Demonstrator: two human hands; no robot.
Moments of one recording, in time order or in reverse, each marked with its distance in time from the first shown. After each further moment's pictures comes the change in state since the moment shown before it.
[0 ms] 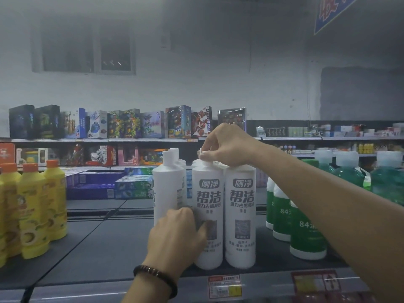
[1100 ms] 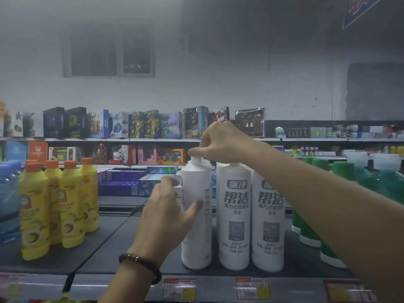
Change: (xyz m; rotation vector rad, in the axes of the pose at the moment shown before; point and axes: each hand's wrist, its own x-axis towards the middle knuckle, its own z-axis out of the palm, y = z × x) left_hand 0.014 -0.065 -0.041 -0.293 0.313 0.016; right_hand 0.032 -0.066 0.028 0.016 0.005 -0.030
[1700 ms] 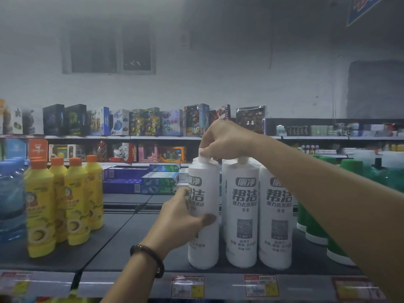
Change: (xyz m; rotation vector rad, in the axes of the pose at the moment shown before) left_hand 0.009 -0.021 0.015 -0.387 -0.344 -0.166; right_hand 0.009 -0.012 0.001 0.026 -0.129 0.056
